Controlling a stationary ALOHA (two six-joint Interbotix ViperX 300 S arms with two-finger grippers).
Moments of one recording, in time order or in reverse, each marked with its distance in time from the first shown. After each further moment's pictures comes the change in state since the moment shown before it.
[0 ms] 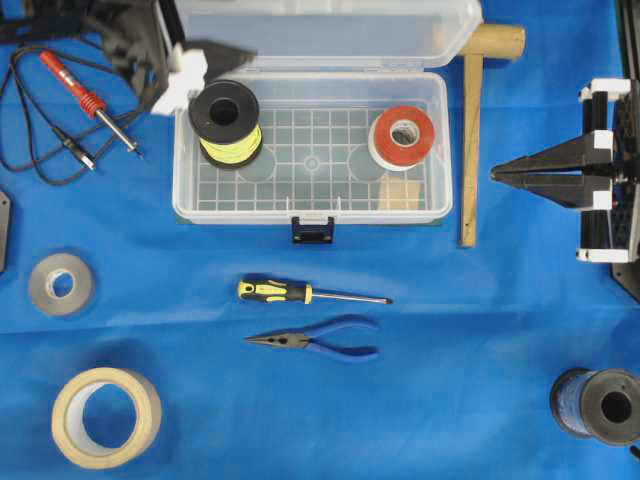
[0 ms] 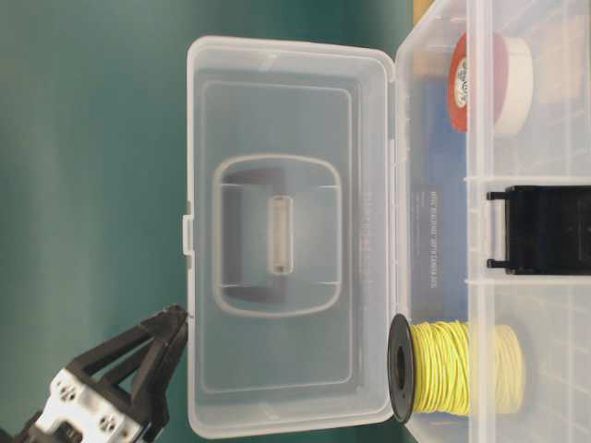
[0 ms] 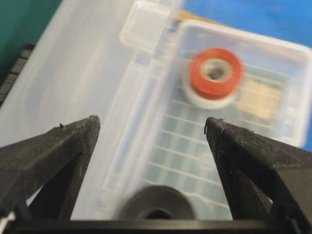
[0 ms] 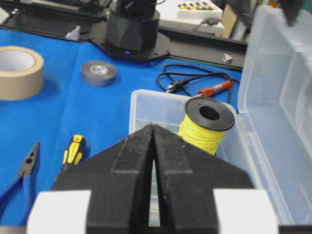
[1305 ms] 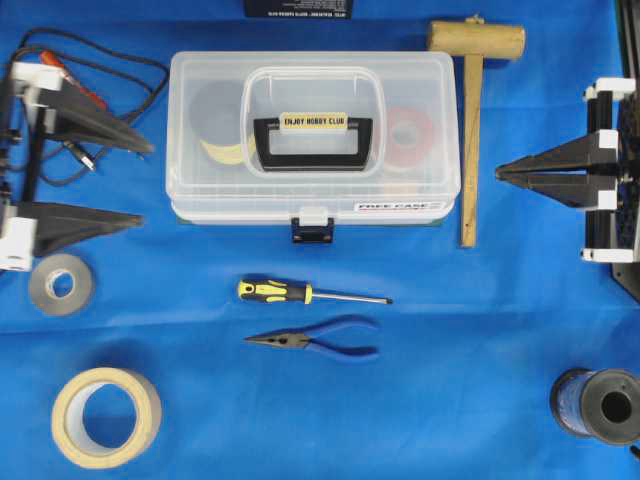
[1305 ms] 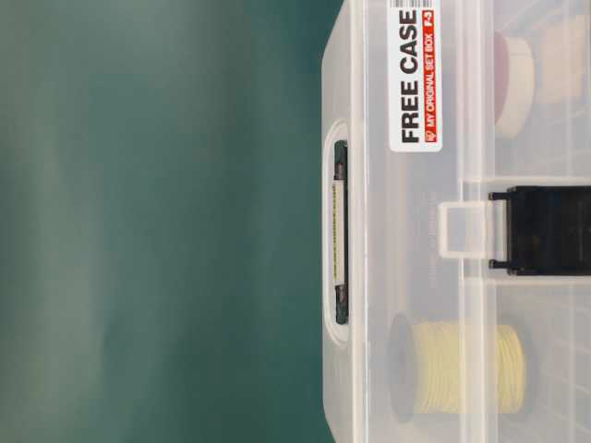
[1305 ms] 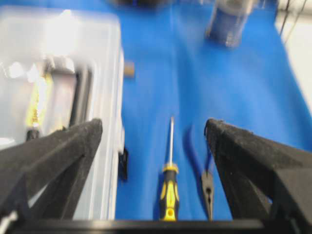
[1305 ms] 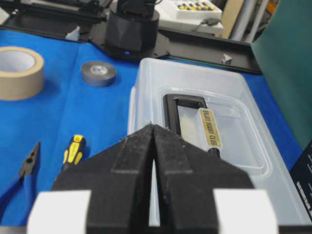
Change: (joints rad) left arm -0.365 -0.479 0.367 0.005 -0.233 -0.107; right arm 0.000 -0.021 0.000 0.000 0.021 0.000
